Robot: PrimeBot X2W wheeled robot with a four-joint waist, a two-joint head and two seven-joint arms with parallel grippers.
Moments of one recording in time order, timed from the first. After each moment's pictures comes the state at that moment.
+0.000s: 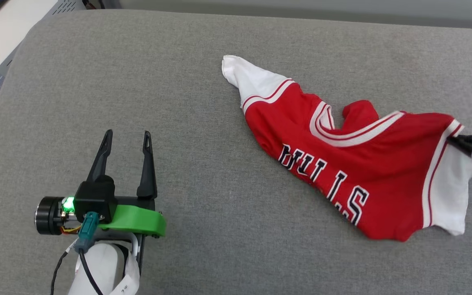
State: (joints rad) left arm -0.17 0.14 -0.12 0.05 -0.09 0.05 -0.26; right arm -0.60 -0.90 0.61 0.06 0.83 0.13 0.66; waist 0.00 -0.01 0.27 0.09
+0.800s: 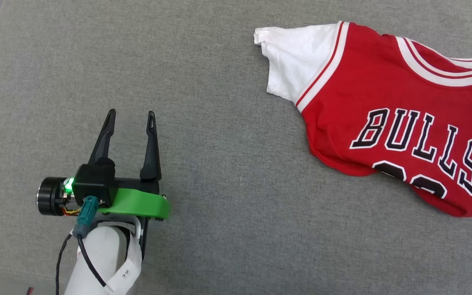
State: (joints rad) left arm -0.24 0.10 -0.10 0.05 -0.08 0.01 -0.26; right arm -0.78 -0.69 0.28 0.63 0.44 0.13 0.63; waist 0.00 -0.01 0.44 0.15
